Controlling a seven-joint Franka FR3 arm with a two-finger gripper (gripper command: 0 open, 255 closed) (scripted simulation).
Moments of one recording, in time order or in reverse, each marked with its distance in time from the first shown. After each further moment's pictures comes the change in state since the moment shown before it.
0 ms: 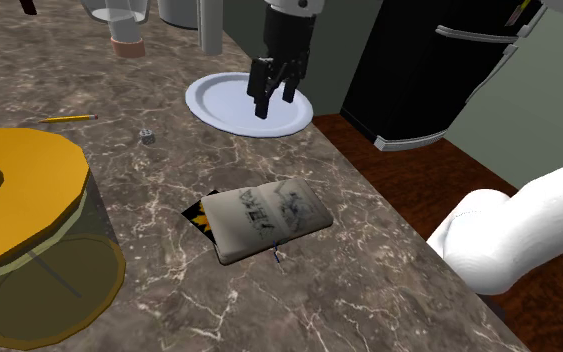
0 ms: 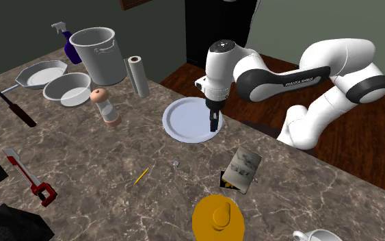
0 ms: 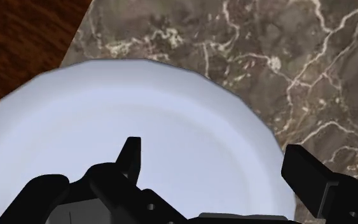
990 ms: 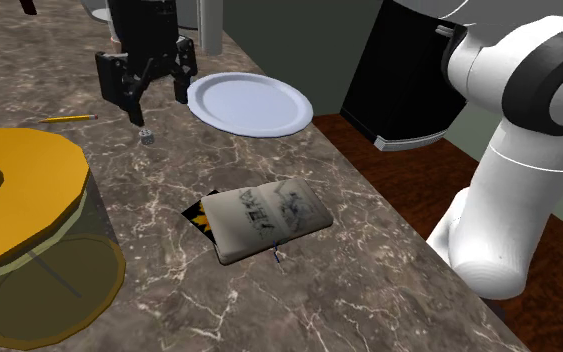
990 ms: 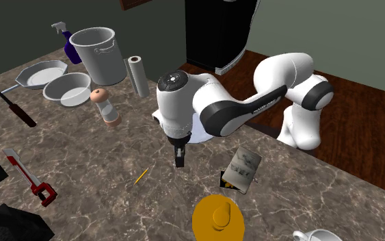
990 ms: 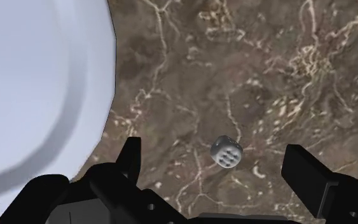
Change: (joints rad) arm 0.180 0.576 0.173 0.639 -0.212 -0.089 0.236
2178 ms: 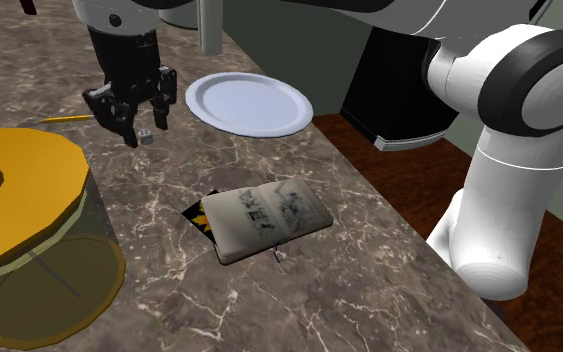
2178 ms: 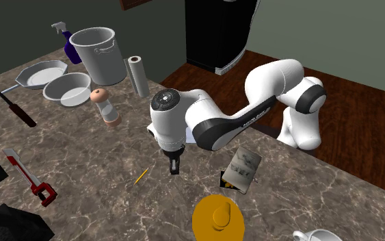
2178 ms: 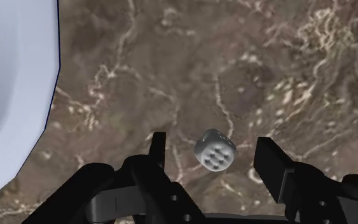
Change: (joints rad) arm 0.031 0.077 0.003 0.004 -0.035 0.067 0.020
